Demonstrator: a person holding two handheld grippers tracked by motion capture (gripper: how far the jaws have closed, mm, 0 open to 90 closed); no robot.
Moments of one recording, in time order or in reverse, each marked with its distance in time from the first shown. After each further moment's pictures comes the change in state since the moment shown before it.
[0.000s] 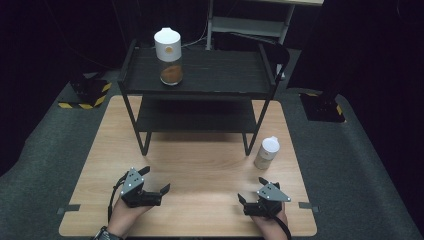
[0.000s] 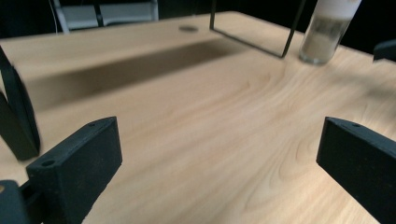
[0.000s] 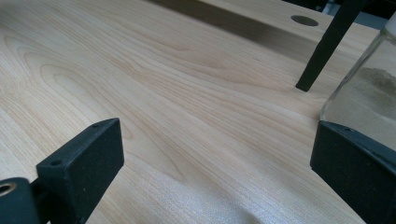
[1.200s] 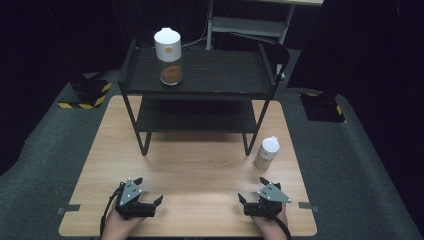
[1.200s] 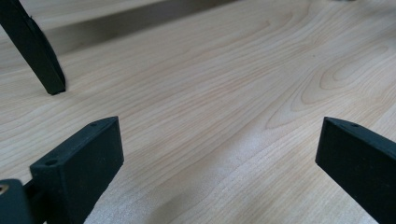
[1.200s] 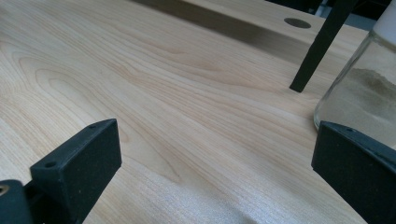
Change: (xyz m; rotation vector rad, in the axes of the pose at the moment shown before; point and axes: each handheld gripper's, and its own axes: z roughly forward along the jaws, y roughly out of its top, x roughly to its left) left arm -0.010 -0.008 -0.017 0.113 0.071 0.063; right arm 0.004 -0.003 -0.002 -0.018 -0.024 0.009
